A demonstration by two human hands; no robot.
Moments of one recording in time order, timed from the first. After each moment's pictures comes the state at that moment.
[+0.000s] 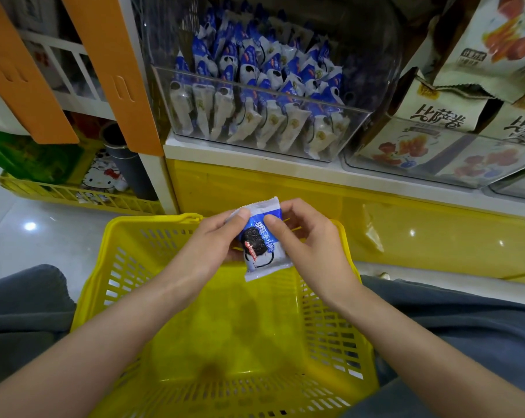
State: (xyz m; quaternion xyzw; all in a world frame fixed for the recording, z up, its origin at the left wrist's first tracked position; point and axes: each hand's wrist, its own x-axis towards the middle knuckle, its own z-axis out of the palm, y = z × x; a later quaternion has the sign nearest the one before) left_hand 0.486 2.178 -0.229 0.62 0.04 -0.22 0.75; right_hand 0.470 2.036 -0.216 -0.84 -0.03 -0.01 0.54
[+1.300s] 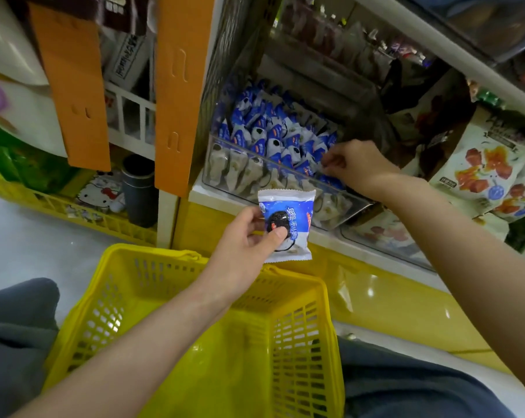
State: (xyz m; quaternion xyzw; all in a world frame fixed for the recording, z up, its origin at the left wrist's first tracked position) left_hand 0.509 2.175 -0.179 0.58 -0.01 -0.09 0.81; right_hand 0.639 2.004 -0.096 -1.00 -0.06 0.04 0.04
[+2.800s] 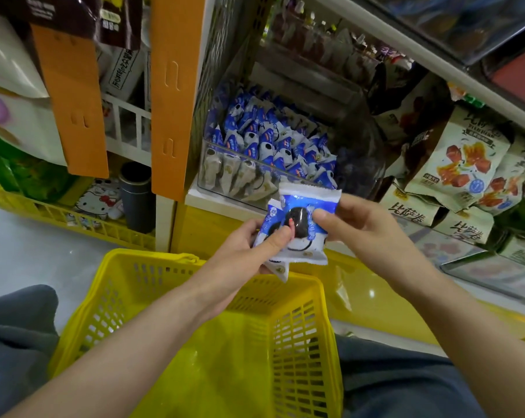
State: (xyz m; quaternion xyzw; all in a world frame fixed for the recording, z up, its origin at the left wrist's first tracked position) left_hand 0.501 2.180 -0.173 0.53 -0.02 -0.23 0.82; right_hand 0.509 2.019 -0.093 -0.89 -0.06 0.06 0.44
